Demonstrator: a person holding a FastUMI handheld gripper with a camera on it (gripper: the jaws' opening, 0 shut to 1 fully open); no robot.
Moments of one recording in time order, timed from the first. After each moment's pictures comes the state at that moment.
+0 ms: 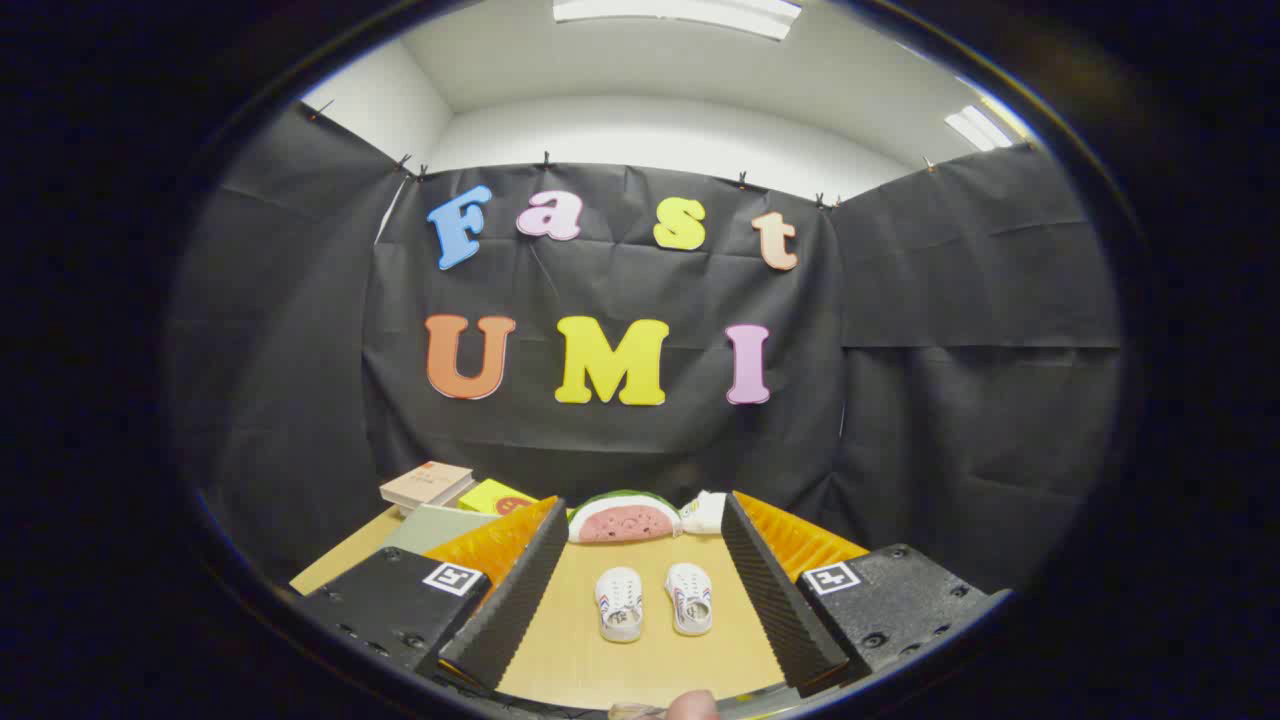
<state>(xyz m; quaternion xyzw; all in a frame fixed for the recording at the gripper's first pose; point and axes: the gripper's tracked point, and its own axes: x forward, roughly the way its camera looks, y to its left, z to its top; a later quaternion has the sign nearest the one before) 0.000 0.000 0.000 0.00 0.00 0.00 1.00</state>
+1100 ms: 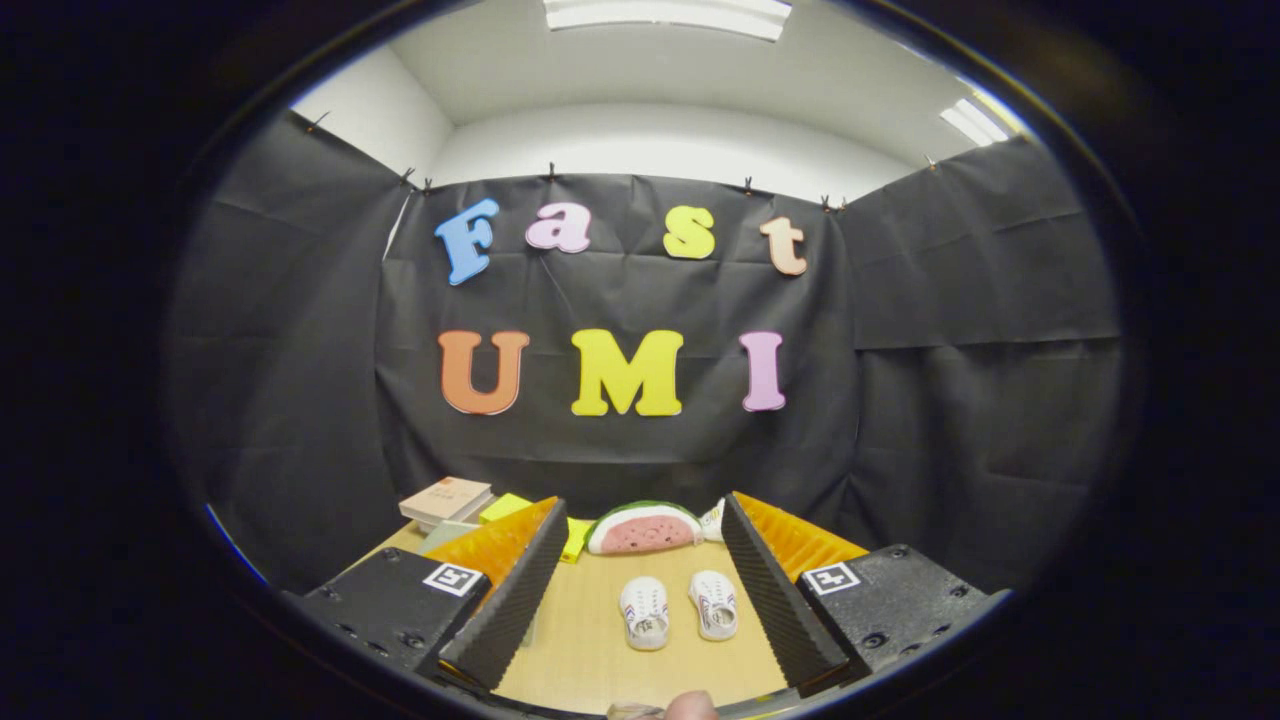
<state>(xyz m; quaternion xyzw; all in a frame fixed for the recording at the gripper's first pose) -0.002 0.016 0.010 0.02 -0.01 0.01 1.00</state>
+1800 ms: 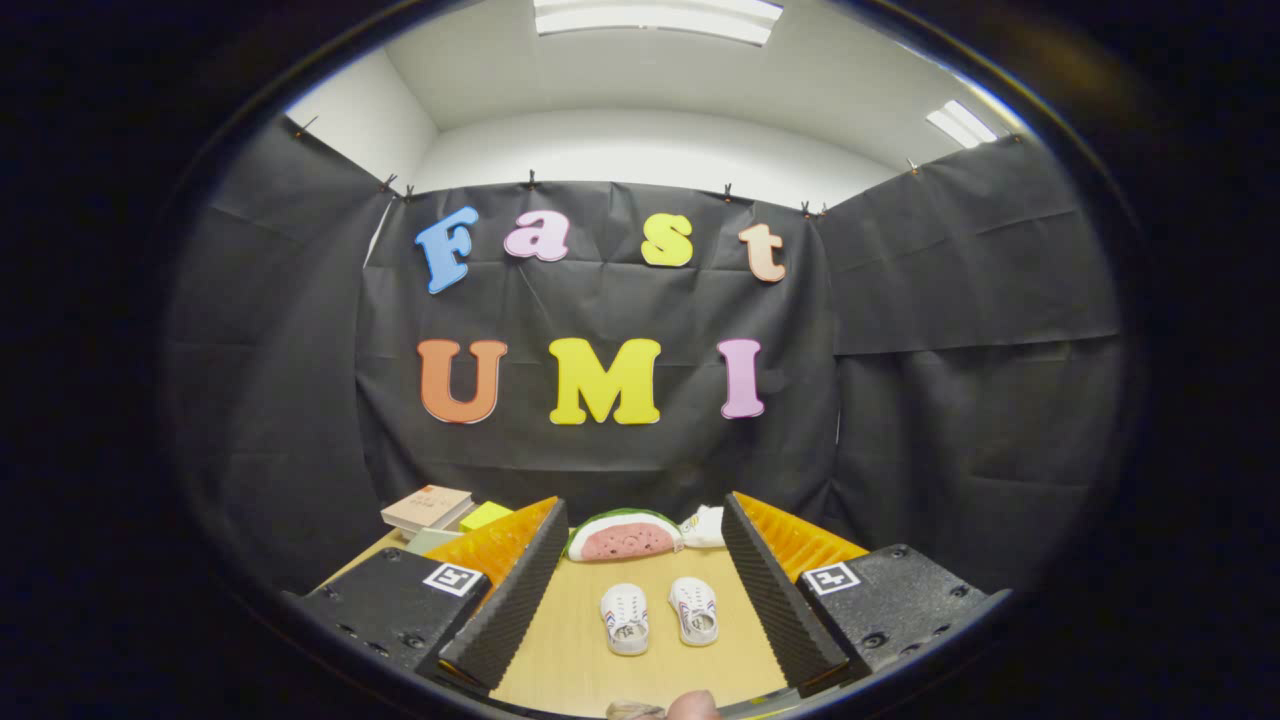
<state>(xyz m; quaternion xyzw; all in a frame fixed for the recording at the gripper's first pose) 0.001 -0.008 0.019 0.02 -0.02 -0.01 1.00</state>
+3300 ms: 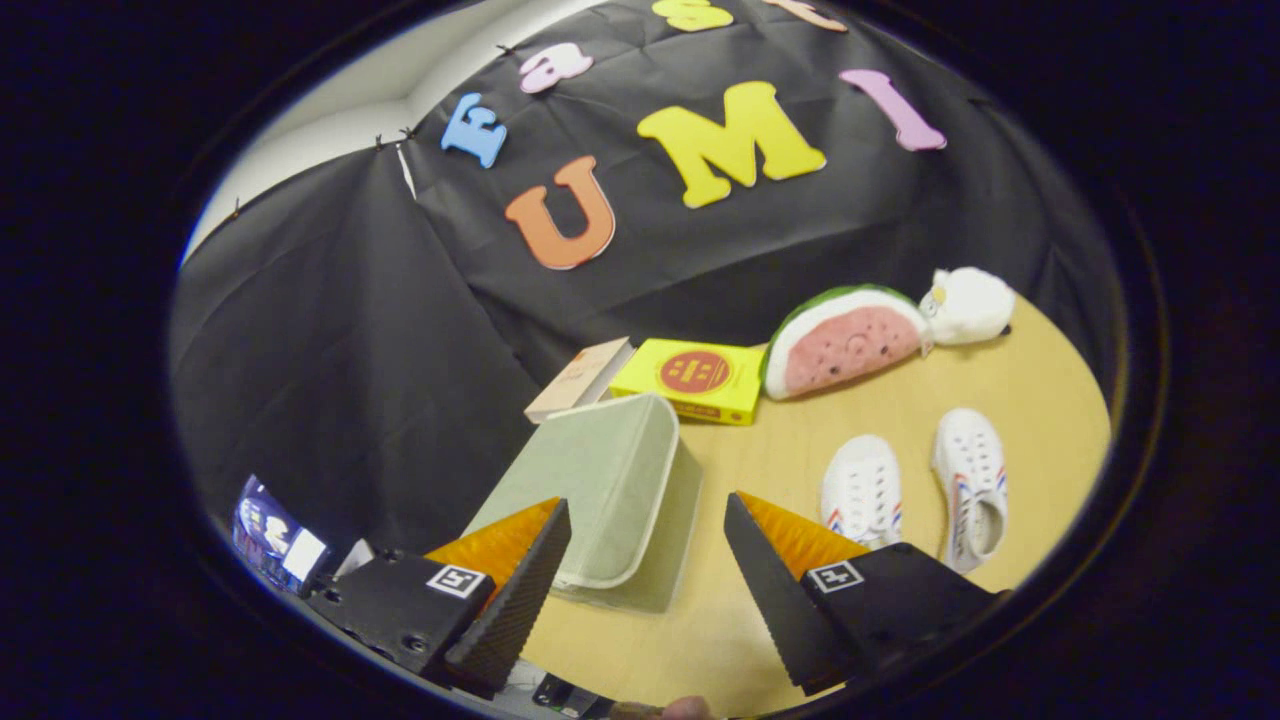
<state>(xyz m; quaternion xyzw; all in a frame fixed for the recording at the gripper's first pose) 0.192 0.148 -0.196 0.16 0.31 0.33 0.88</state>
